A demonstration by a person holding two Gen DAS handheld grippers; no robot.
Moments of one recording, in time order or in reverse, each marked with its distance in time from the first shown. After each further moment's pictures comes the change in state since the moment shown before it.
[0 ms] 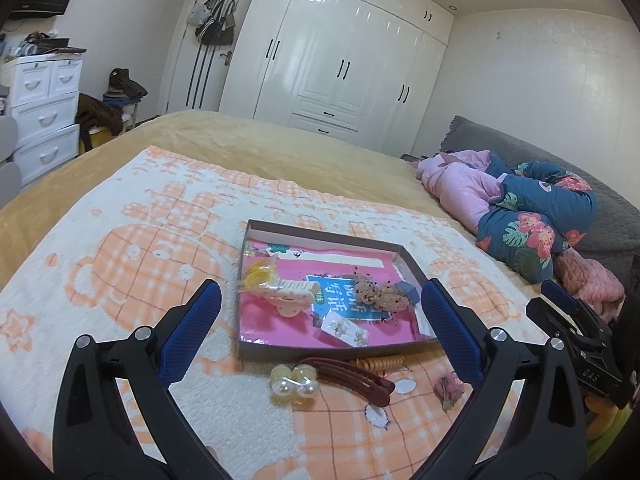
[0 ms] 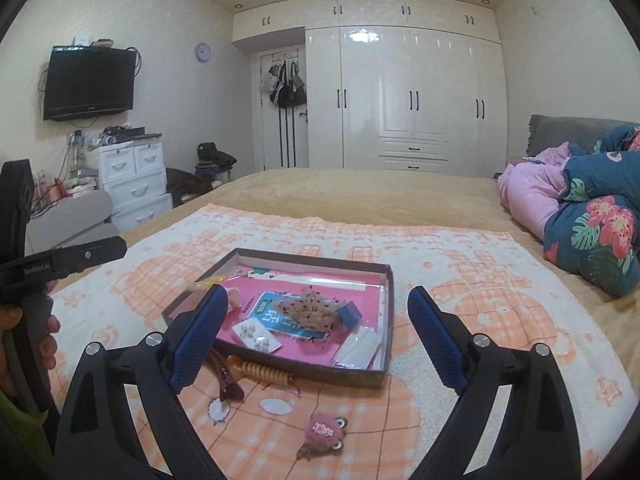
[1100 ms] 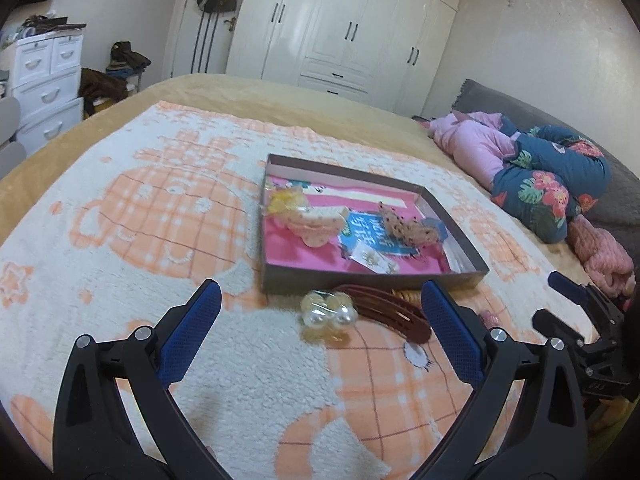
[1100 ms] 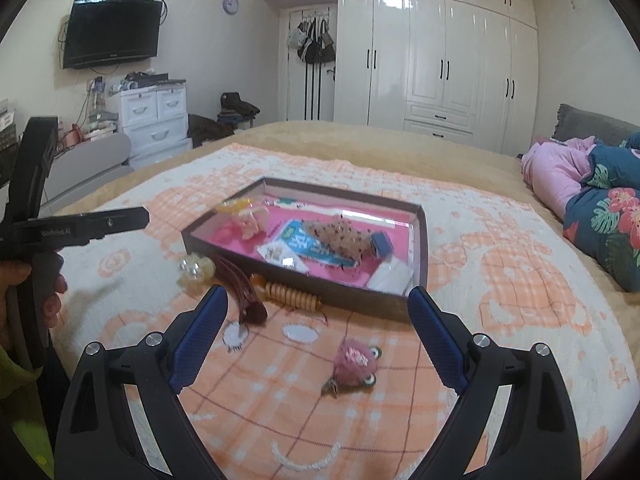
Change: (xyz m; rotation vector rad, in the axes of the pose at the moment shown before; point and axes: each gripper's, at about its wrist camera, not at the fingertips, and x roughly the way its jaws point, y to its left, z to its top) left arm 0.014 0.019 -0.051 0.012 0.147 0.022; right arm 0.010 0.025 -0.053 -0.081 0.170 0.051
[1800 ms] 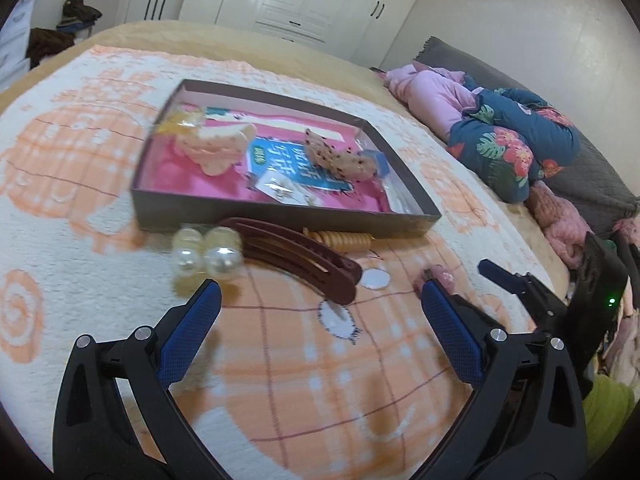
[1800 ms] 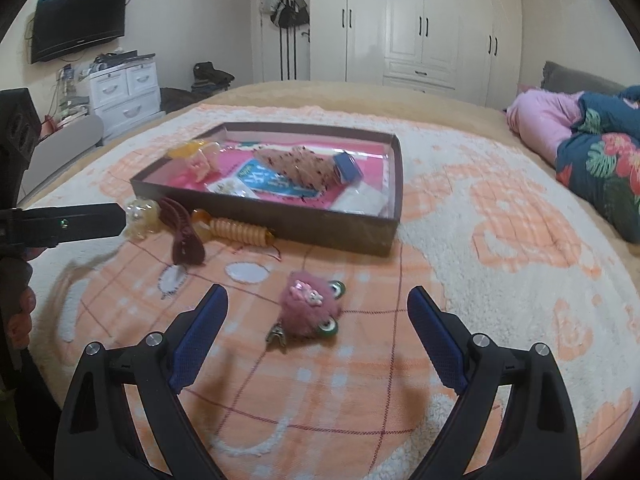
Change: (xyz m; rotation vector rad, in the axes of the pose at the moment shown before) left arm 0.059 -0.046 -0.027 -0.016 0.198 -0.198; right arm 0.042 -0.032 -0.045 0.080 0.134 -0.043
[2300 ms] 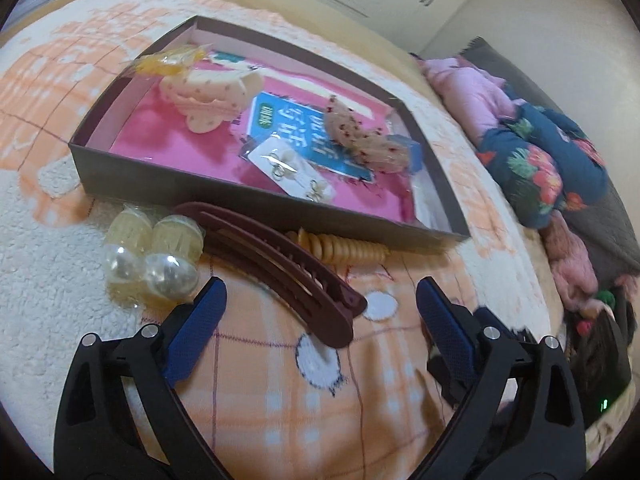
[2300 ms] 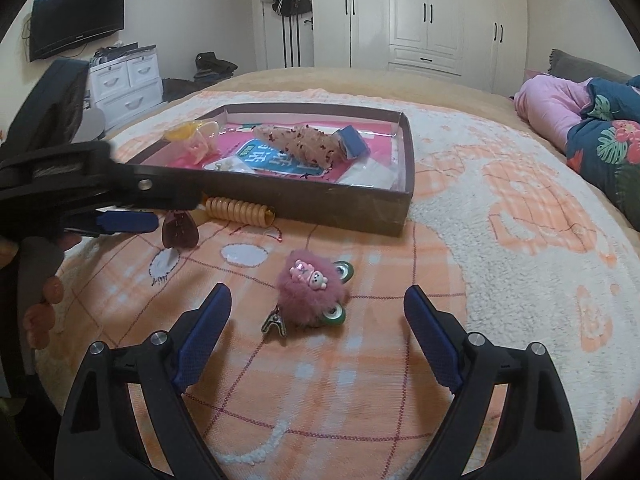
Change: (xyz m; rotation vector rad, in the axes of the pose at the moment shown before) left arm 0.056 0.000 0.019 -0.211 0.105 0.055; right arm 0.015 0.000 -0.009 0.001 0.041 0.029
